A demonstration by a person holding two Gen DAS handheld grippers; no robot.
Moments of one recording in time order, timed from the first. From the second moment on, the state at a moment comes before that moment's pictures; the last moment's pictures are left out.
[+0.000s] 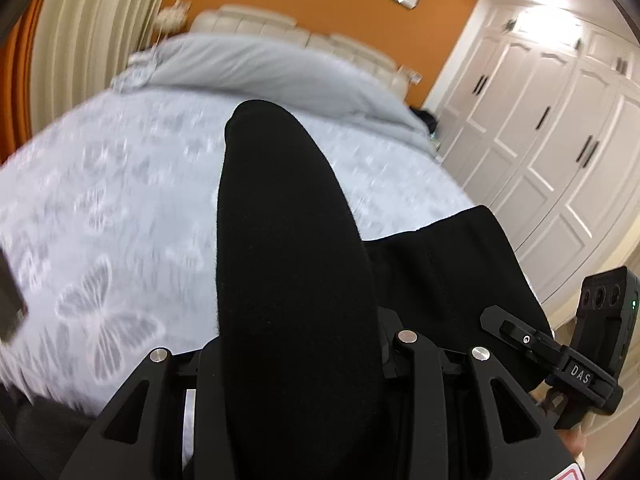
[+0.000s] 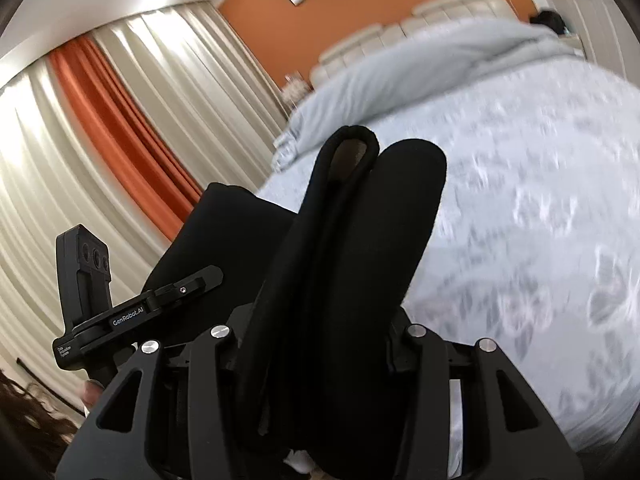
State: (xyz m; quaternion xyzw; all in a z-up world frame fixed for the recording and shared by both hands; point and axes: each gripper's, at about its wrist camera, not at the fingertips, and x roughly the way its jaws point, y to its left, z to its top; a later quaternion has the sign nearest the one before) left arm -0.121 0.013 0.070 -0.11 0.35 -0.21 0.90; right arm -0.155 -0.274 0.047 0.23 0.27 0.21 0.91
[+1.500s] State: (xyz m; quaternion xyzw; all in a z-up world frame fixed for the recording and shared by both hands) left arm 0.347 -0.001 -0.116 -0.23 0.40 -0.13 0.88; right arm 0.301 -0.371 -0.118 0.34 0.34 0.14 0.86
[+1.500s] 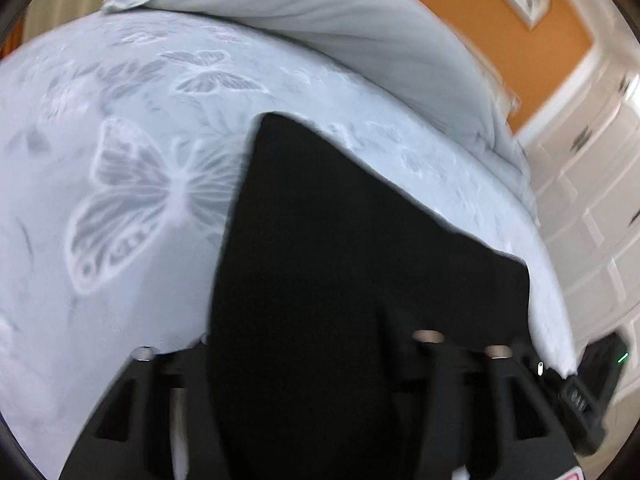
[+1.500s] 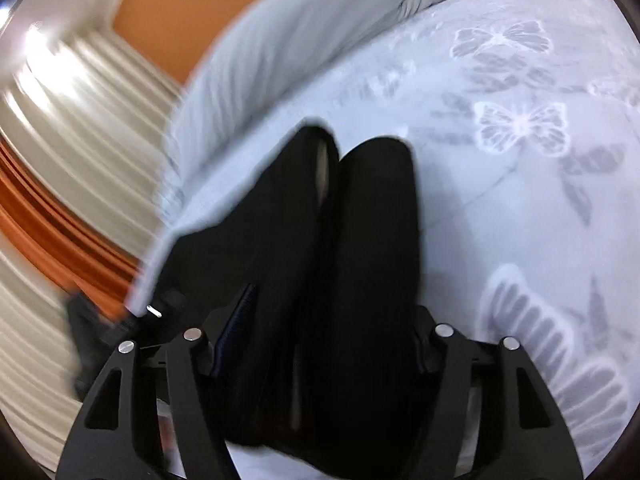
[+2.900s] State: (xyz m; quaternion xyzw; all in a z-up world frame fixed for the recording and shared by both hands) left arm 0.351 -0.025 -0.077 -0.11 0.40 -0.03 0.91; right arm 0.286 -0.338 -0.095 0.17 0.40 0.11 0.89
